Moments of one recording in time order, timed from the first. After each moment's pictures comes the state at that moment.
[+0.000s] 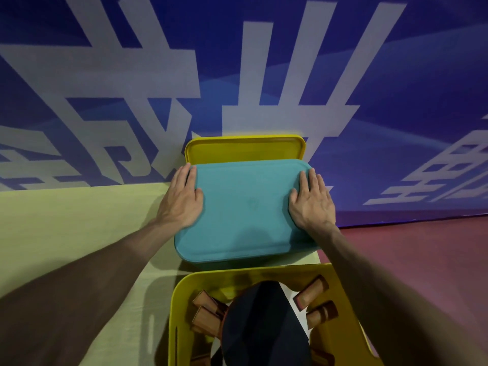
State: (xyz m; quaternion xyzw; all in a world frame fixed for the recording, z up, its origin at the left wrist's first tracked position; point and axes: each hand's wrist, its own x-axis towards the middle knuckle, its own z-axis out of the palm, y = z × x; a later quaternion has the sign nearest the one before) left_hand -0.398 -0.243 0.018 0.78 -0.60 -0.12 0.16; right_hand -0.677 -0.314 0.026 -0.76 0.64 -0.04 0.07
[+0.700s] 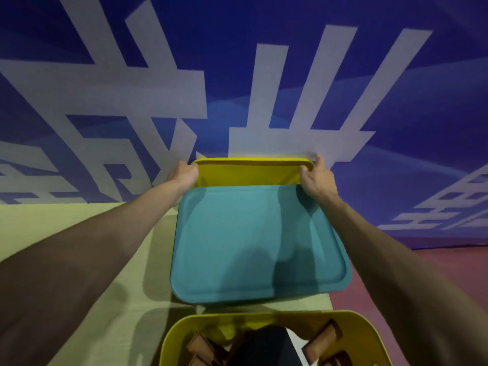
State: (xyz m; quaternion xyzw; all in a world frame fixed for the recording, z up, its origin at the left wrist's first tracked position) left_hand -0.374 -0.341 0.065 0.83 -0.32 -0.33 0.32; right_hand -0.639 -0.420 0.067 -0.65 0.70 -0.17 0.26
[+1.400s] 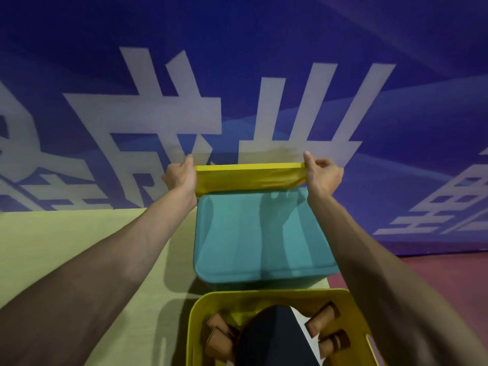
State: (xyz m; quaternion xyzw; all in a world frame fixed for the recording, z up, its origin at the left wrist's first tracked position) left_hand -0.381 -0.292 0.129 0.78 -0.12 -0.28 0.55; right_hand -0.614 -0.376 0.126 -0.44 0.69 -0.48 0.31
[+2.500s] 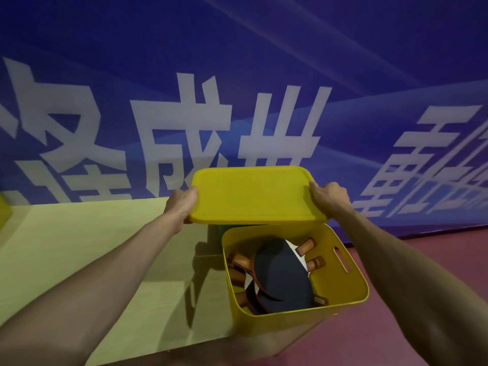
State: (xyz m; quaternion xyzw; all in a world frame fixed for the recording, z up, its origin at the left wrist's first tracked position) left_hand -0.373 -0.057 0.157 0.76 -0.31 -0.40 0.40; right_hand -0.690 -0.162 0.172 -0.58 0.77 -0.17 0.20
